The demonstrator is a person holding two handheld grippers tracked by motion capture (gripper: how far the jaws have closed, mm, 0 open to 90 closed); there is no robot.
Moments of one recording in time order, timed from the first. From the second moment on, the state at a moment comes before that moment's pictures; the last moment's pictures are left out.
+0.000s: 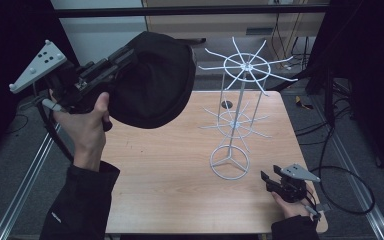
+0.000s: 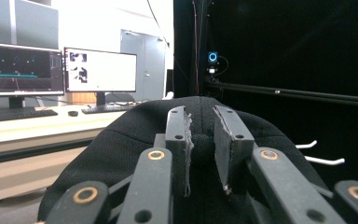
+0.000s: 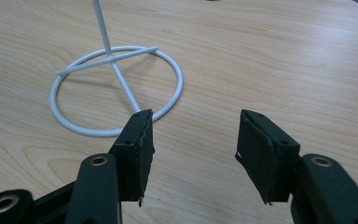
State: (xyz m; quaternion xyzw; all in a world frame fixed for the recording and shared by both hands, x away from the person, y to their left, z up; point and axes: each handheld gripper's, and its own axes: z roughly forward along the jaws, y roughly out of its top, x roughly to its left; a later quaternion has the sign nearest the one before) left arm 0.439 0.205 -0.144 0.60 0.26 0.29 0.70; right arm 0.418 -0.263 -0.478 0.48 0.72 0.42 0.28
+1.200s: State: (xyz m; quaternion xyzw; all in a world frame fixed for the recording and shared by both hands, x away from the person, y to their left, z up) left arm 0.494 0.162 -0.244 0.68 0.31 0.20 0.64; right arm 0.418 -0.261 -0.479 0.48 0.72 0.41 0.27
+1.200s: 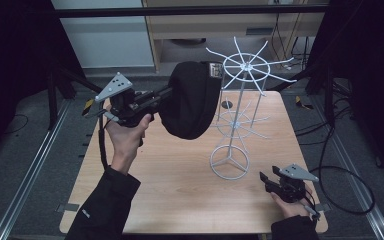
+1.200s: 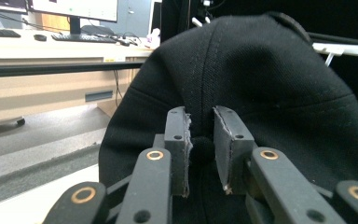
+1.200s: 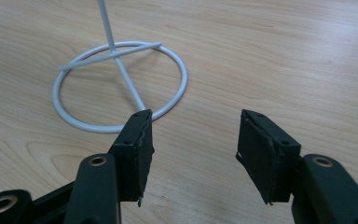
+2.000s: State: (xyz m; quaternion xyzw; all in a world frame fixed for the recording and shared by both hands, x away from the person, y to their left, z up) left arm 0.493 0.159 -0.258 0.70 0.30 0.22 0.60; right arm 0.418 -0.260 -0.480 0.48 0.72 0.41 0.27
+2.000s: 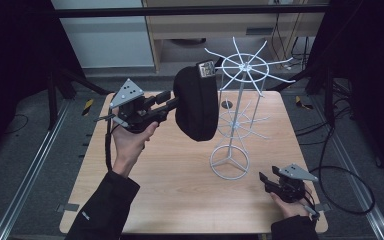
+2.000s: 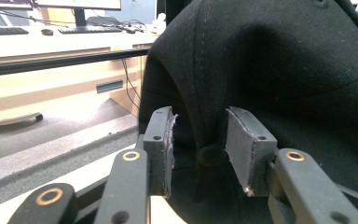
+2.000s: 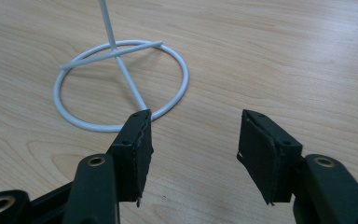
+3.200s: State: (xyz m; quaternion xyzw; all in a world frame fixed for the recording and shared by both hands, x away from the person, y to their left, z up) left arm 0.448 0.298 -0.445 0.72 0.47 0.21 0.46; right arm 0.419 -0.261 -0.483 0.49 0.71 0.41 0.28
